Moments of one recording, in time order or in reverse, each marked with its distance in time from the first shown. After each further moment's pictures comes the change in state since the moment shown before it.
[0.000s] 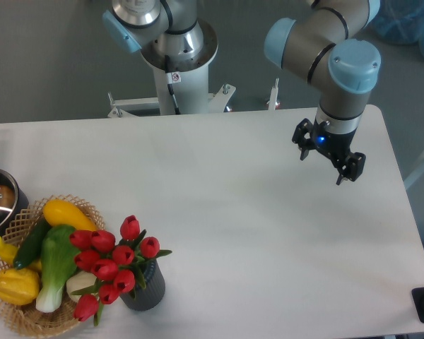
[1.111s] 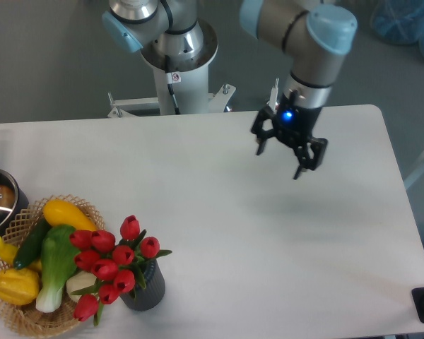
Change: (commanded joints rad) arm -0.058 0.209 -0.141 -0.026 -0.556 -0.202
